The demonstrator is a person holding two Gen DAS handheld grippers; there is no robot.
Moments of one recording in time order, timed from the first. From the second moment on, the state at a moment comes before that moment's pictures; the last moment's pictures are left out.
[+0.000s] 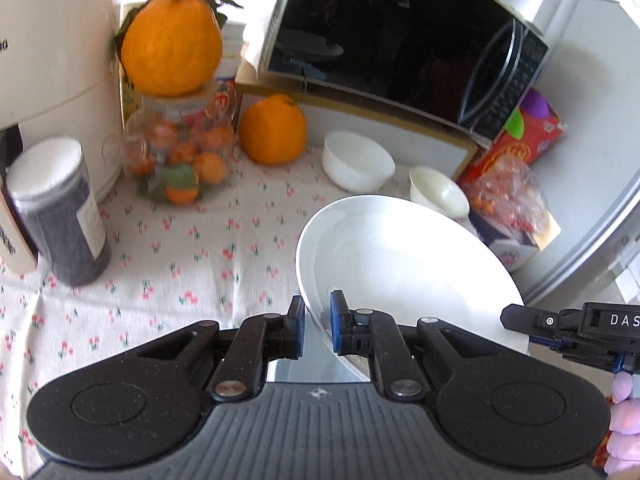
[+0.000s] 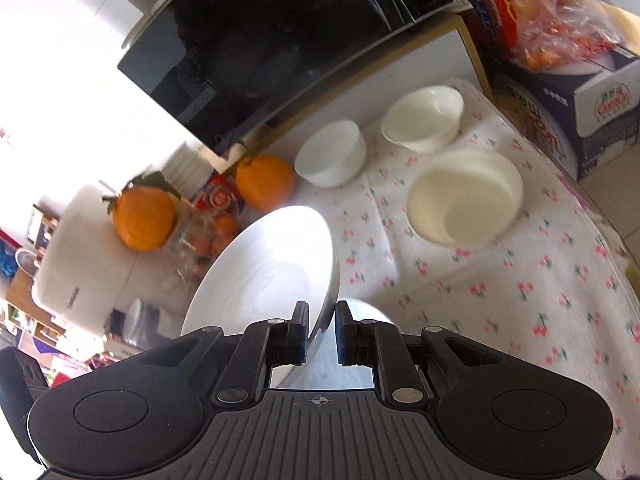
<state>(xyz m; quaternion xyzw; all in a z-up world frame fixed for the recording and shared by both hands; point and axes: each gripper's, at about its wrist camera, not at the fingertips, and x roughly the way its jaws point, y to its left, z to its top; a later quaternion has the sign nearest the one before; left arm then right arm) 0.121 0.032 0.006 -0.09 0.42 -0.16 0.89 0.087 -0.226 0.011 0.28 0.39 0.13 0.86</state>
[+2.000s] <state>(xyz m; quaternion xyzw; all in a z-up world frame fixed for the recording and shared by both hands) 0.100 0.024 -0.031 -0.02 0.48 -0.18 0.86 0.063 -0.215 -0.035 0.21 0.50 0.09 0.84</state>
